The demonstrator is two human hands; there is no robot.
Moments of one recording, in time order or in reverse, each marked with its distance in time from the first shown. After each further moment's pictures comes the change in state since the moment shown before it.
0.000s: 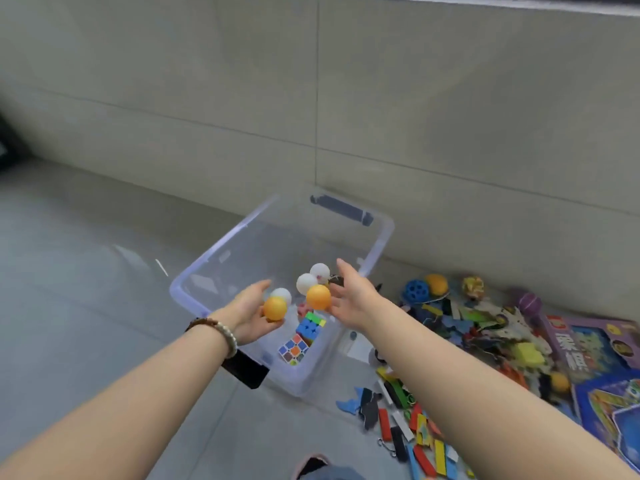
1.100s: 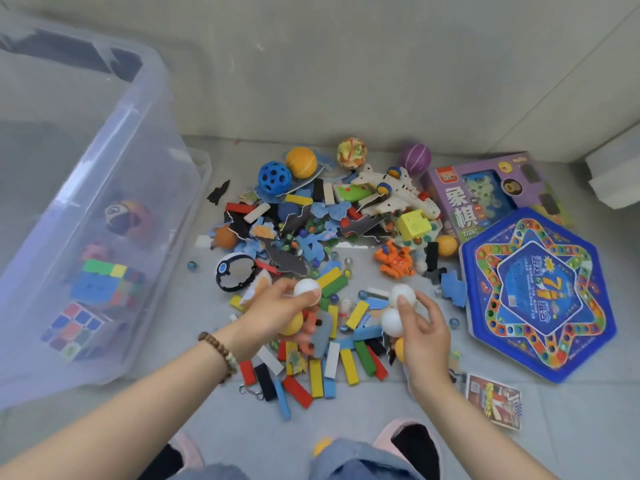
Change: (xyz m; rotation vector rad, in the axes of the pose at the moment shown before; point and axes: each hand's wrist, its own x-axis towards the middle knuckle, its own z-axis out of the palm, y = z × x) left_hand 0.121 -0.231 0.218 0.764 -0.351 -0.074; right_hand 0.010 0.115 -0.386 -0.050 0.810 -0.384
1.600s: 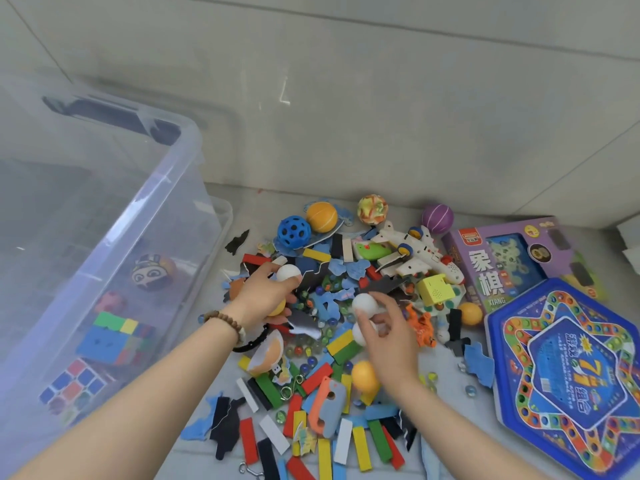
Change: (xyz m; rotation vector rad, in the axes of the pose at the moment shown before) left_hand 0.065 0.071 -0.058 0.100 0.262 0.085; right_hand 0.062 -0.027 0.079 -0.471 -0.281 -0.333
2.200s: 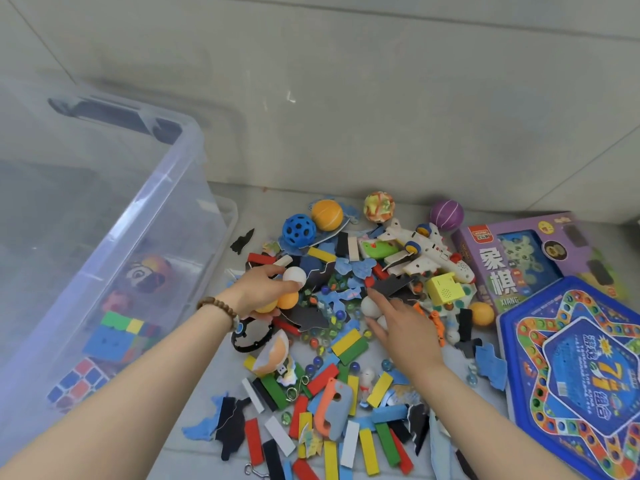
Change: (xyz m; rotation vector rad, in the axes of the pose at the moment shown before) left_hand 0.018 0.000 -0.017 0.324 -0.080 -0.047; right_hand 0.039 0.031 -0.007 -0.982 0.028 -0.581
